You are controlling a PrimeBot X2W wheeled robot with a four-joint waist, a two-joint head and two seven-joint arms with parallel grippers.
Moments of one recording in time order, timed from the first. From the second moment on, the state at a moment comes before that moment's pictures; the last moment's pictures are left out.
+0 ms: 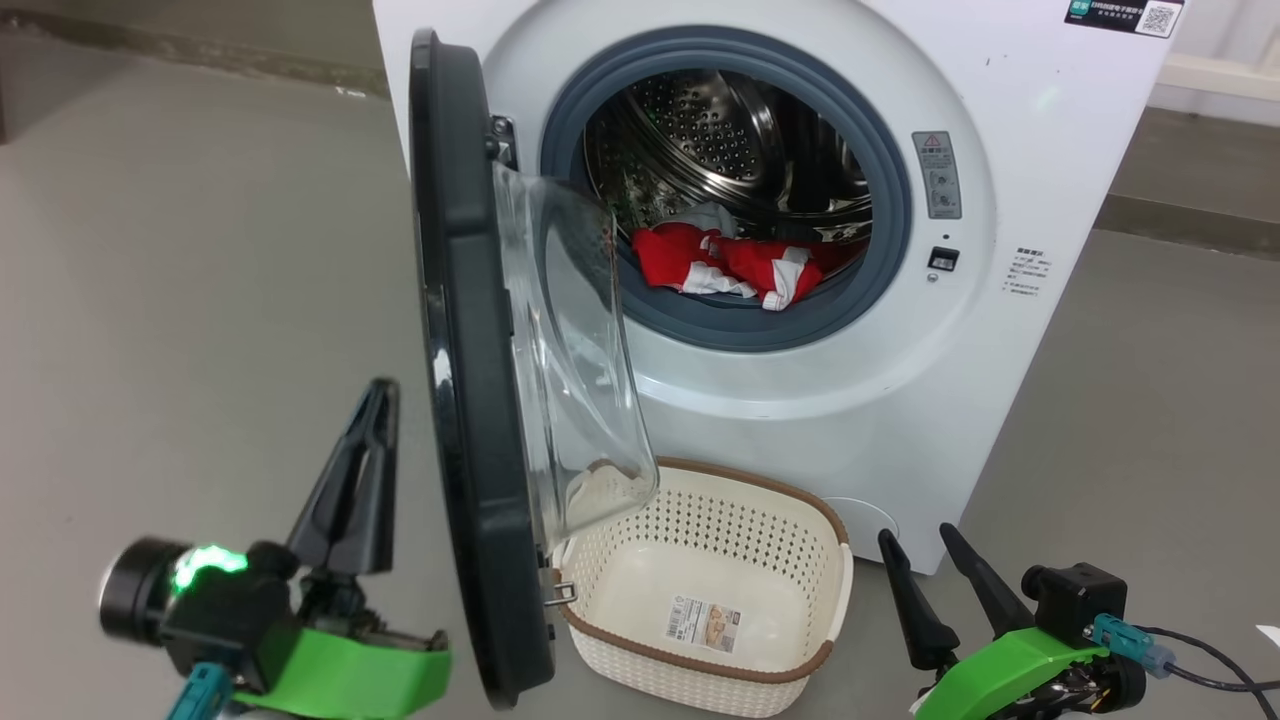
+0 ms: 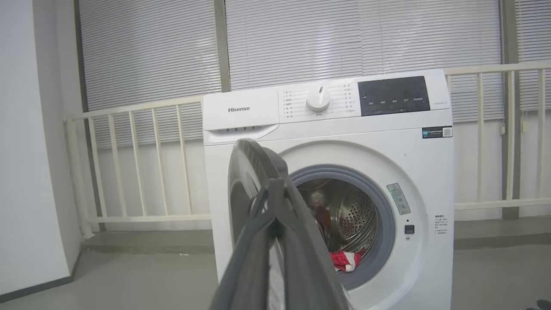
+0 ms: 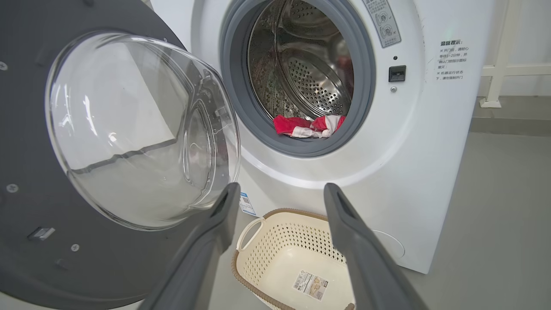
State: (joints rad) left arm -0.14 0.13 -0.14 -0.09 -0.16 0.01 -0.19; right arm -0.12 -0.05 0.16 0.51 0.48 0.12 -0.25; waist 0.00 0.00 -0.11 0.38
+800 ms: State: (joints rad) left arm -0.16 0.06 -0.39 0.09 -0.22 0.02 -0.09; right arm -0.13 -0.05 0.17 0.51 0.49 0.12 -0.25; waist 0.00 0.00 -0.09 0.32
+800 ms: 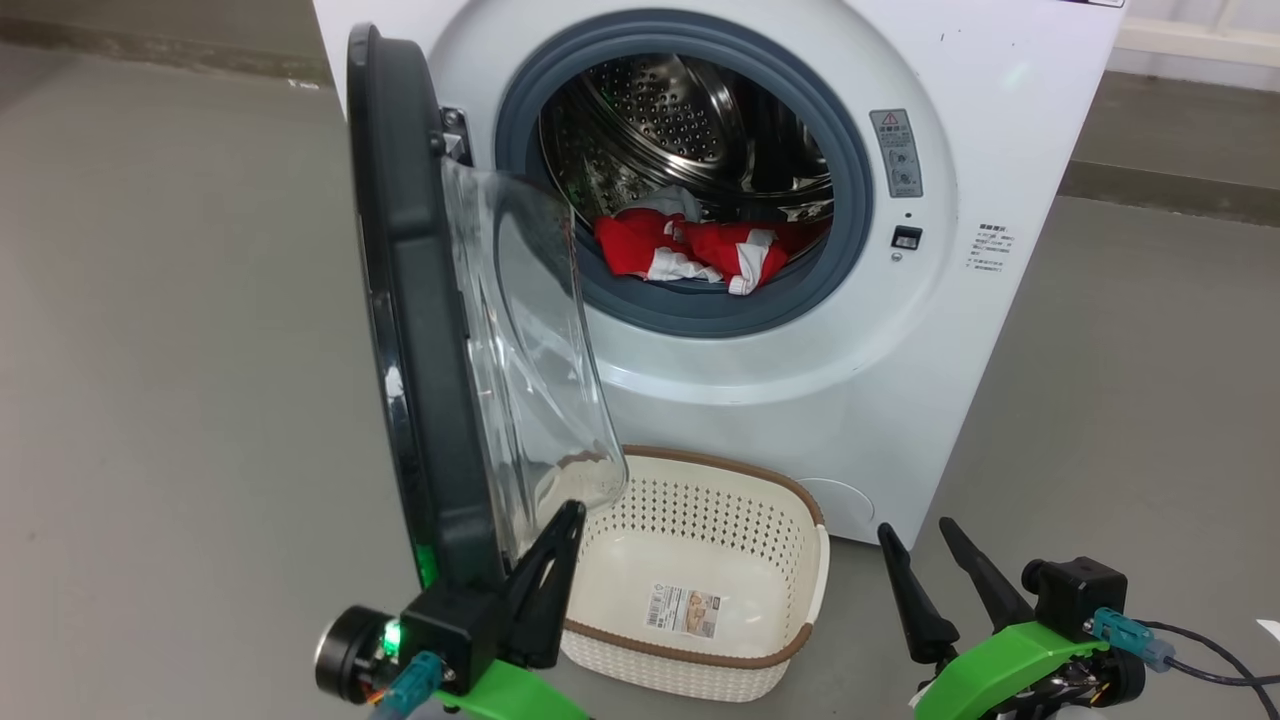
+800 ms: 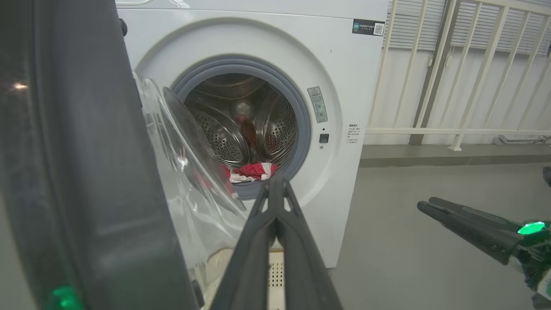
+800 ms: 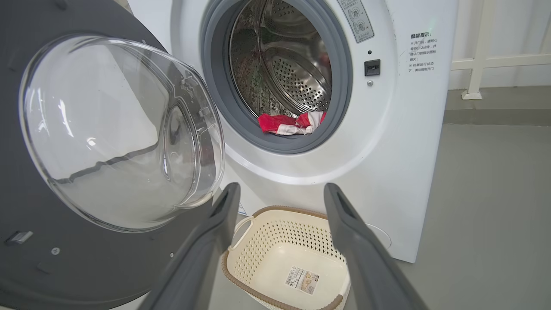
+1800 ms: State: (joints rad) left arm -0.11 0.18 -0.20 0.17 -0.27 0.14 -0.12; right arm -0.11 -0.05 0.17 0.52 0.50 0.12 -0.25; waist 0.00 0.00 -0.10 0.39
